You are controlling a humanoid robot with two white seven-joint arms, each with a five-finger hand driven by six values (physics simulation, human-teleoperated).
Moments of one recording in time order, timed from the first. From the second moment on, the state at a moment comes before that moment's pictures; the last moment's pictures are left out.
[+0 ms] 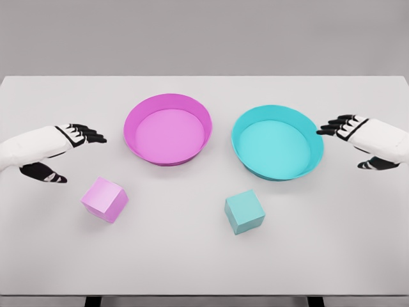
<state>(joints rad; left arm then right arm) -0.34 1.04 -0.50 -1.53 -0.21 -0.61 -0.33 -0.34 -1.04 0.51 -1.44 0.46 -0.61 0.12</state>
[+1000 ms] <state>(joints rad) -0.32 1.05 -0.67 -1.60 -0.14 -0.61 -0.32 -0.99 -1.23 1.22 -1.76 0.42 -0.61 0.06</state>
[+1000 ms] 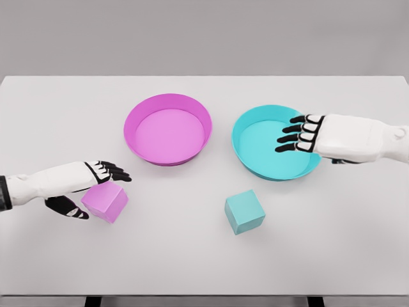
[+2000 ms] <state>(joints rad) -0.32 1.00 -0.68 -1.58 -0.21 -0.61 -0.32 -0.98 -1.05 1.36 -1.76 0.39 -0.61 0.06</state>
